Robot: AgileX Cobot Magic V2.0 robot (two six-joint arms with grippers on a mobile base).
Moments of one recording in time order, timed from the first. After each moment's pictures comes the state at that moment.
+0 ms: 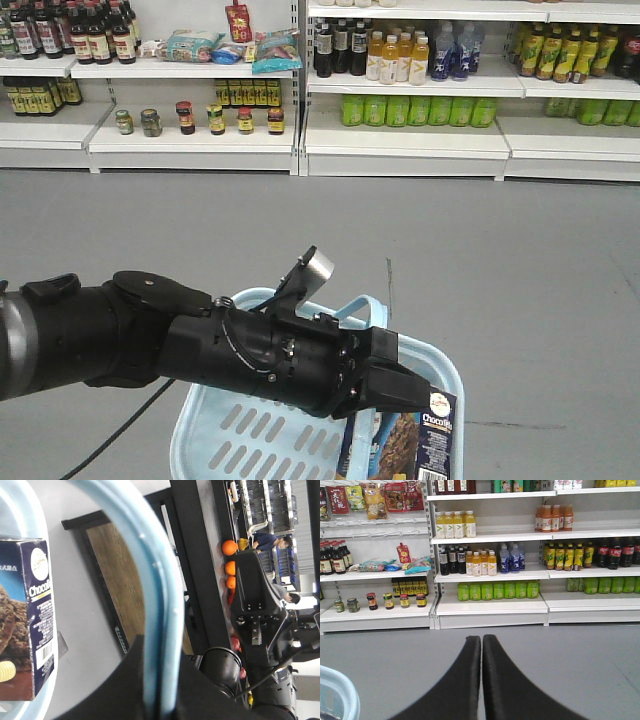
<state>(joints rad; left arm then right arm) -0.65 1.70 -0.96 -1.68 0.82 0.79 -0.04 -0.01 0.03 -0.08 0.12 0.09</state>
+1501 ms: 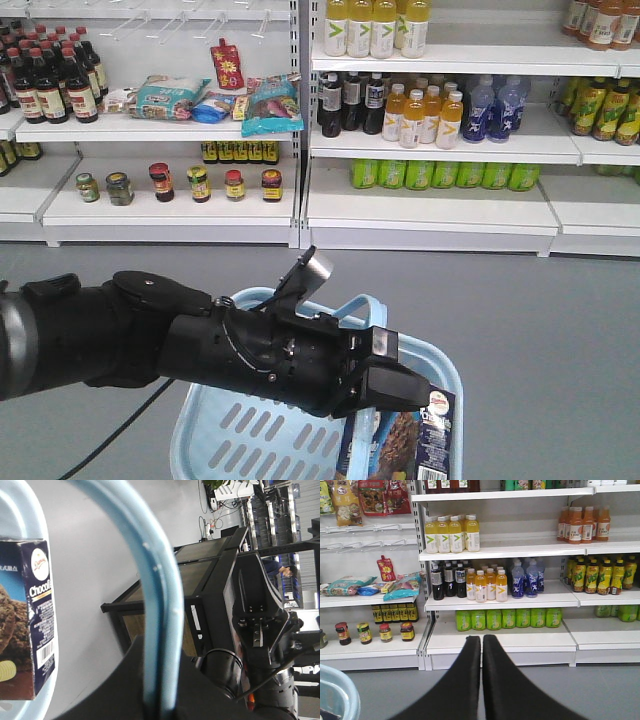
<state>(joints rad) -0.65 1.70 -0.96 -1.68 0.81 0.79 -0.04 -0.01 0.03 -0.08 0.12 0.09</state>
